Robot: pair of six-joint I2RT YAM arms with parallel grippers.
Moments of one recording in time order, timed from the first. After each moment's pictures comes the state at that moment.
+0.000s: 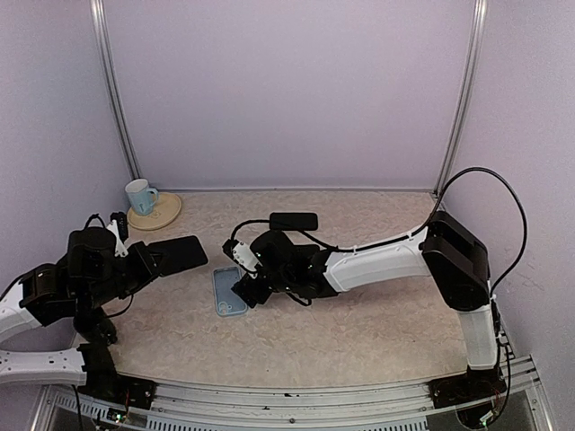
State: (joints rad) left arm -0.90 0.63 0.66 -0.51 -0.48 -1.00; right arm 1.11 2.14 1.47 0.07 0.14 -0.06
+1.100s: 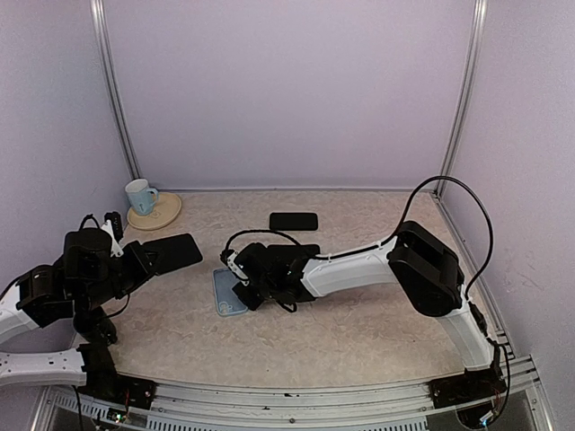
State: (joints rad) left arm -0.90 0.60 0.66 -0.53 -0.51 -1.01; right arm 1.12 2.33 1.66 -0.06 0.26 0.06
